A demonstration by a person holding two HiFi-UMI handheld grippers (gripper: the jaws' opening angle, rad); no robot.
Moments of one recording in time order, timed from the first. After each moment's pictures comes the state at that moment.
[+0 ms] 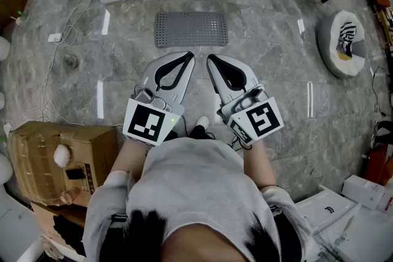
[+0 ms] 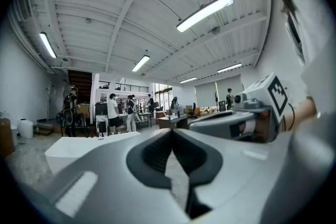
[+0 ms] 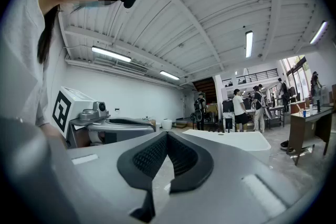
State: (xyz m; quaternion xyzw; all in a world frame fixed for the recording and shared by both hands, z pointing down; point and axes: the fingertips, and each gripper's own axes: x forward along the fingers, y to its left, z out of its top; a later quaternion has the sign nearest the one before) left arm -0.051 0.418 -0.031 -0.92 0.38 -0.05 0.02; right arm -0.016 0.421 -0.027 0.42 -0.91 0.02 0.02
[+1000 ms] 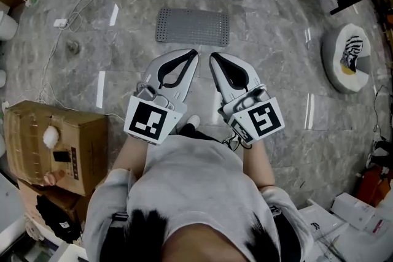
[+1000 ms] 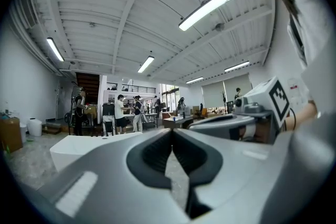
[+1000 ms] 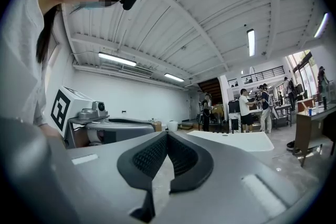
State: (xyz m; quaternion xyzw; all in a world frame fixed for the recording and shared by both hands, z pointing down) left arm 0.025 0.441 -0.024 -0.90 0.42 -0.05 0.01; right arm 0.060 0.440 -0.016 0.39 -0.92 0.02 0.01
